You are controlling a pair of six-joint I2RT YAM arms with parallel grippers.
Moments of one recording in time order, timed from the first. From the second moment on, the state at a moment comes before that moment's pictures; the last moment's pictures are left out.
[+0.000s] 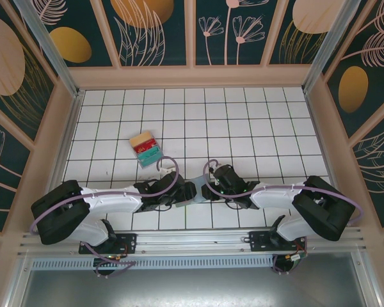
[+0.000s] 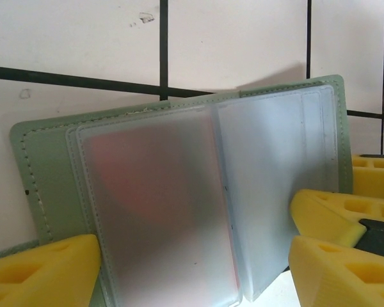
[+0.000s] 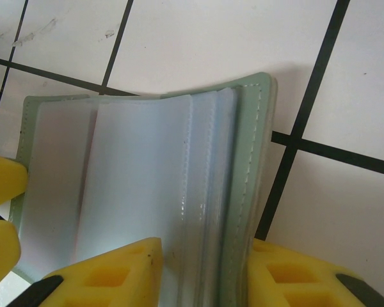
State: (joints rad) left arm -1.03 1.42 0.55 -0.02 -0.09 -1.14; right arm 0.89 1.39 0.41 0.14 -0.08 0.63
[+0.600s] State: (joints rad) left arm -1.03 1.41 0.55 0.04 -0.04 -1.15; right arm 0.89 1.39 0.41 0.14 -0.08 0.63
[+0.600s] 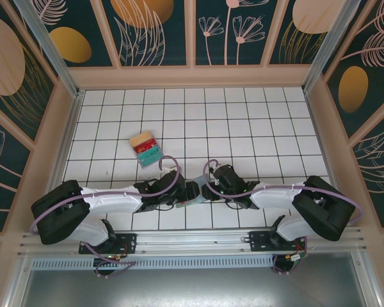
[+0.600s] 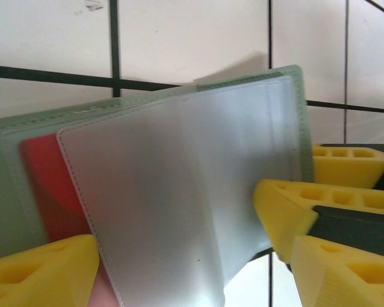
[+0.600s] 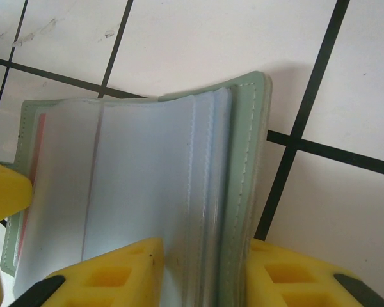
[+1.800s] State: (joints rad) left arm -1.05 1.44 0.66 0.16 -0.01 -1.14; right arm 0.84 1.18 0.35 0.10 0.00 0.66
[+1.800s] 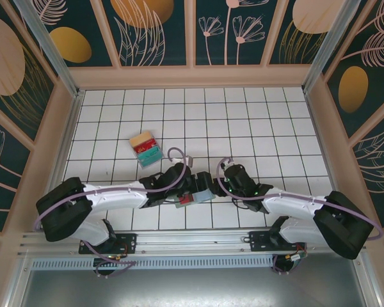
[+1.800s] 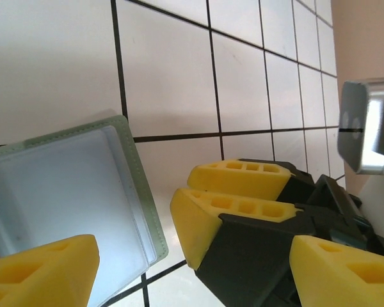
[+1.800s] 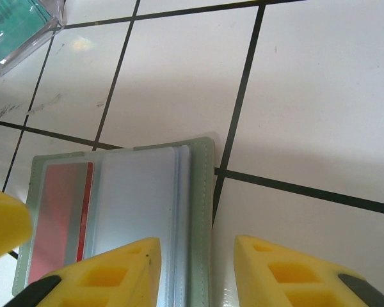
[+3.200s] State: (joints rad) left arm -1.05 1.33 0.40 0.04 -0.19 -1.20; right arm 0.94 1.42 0.48 0.19 -0.24 0.71
